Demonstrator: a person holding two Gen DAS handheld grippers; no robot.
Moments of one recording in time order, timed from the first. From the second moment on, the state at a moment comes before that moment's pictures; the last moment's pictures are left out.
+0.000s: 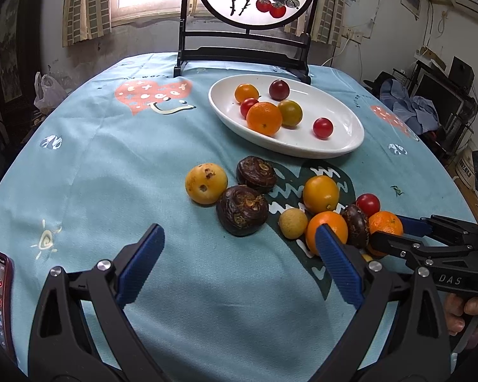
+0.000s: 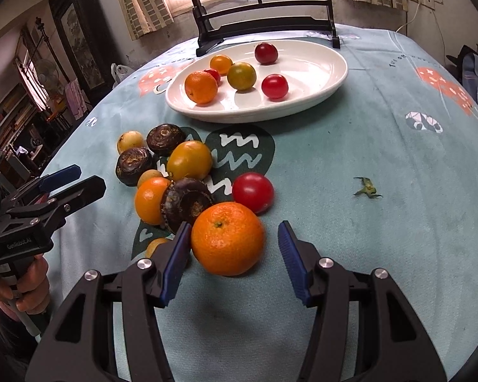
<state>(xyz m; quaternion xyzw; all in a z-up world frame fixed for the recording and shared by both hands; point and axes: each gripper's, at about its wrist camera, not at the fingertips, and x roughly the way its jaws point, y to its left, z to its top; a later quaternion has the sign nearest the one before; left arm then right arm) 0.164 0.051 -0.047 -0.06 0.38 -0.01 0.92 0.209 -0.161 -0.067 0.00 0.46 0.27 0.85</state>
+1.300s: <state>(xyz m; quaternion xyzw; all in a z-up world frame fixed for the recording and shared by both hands) 0.165 -0.045 -0.072 -0.01 0.45 -0.15 0.88 0.205 -0.190 -0.050 0.06 0.42 0.26 0.86</state>
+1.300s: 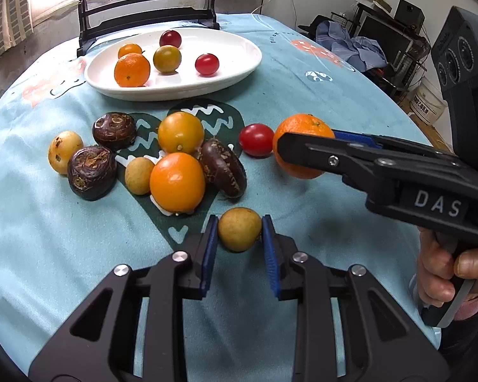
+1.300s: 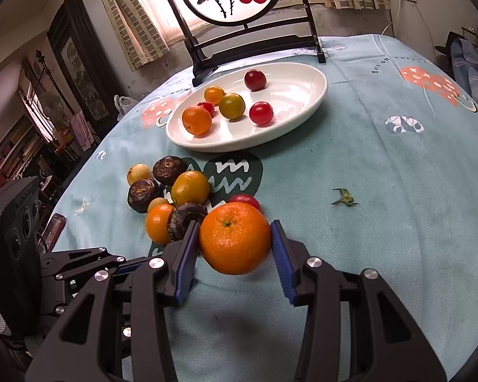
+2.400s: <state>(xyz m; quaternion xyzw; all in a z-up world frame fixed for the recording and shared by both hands) 0.358 0.014 -0.015 -0.03 0.41 -0.04 0.91 0.352 -0.145 -0.022 0.04 0.38 0.22 0.90</state>
